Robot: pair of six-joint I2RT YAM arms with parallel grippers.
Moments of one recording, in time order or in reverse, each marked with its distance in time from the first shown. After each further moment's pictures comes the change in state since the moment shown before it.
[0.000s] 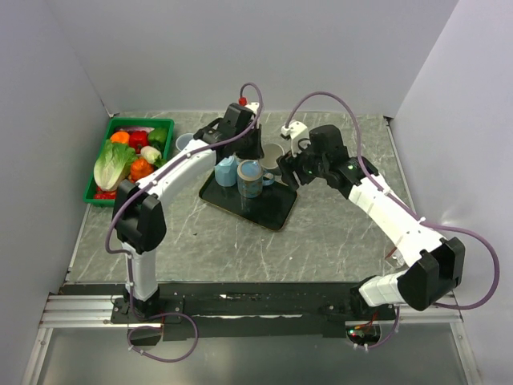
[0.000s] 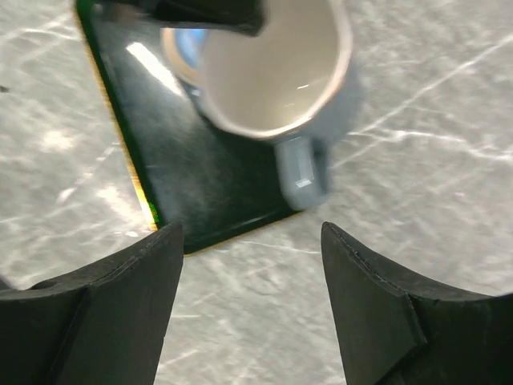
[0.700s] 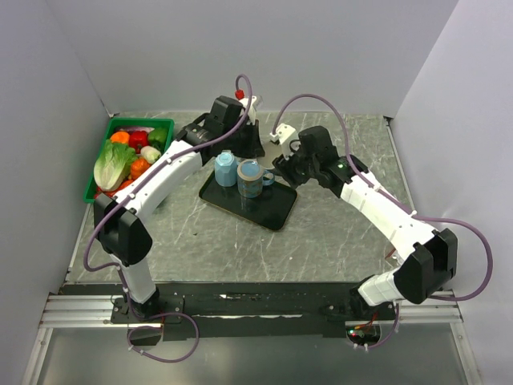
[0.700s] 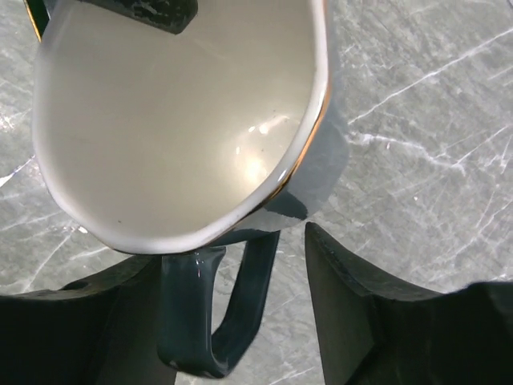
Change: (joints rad) left arm -0.003 -0.152 -0.004 -0.084 0.140 0.048; right arm 0.059 0.051 0.019 0.002 0.121 -0.124
